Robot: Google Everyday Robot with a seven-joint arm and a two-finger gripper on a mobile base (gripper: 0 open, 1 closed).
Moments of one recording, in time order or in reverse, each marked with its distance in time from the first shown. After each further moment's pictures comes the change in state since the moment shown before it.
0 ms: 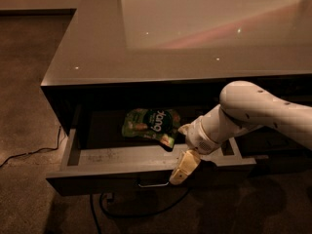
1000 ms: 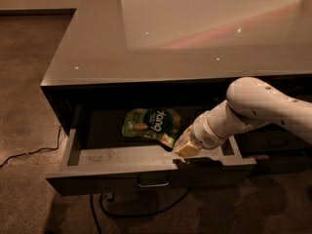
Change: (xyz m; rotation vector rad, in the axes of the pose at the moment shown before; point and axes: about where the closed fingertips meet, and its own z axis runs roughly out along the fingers) arm 0.005 -0.018 -0.017 0.056 -0.023 0.043
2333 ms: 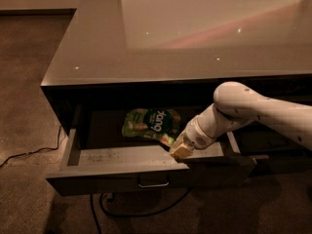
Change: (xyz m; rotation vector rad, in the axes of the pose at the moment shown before) arm 0.015 -0.018 0.045 -0.105 0.034 0.023
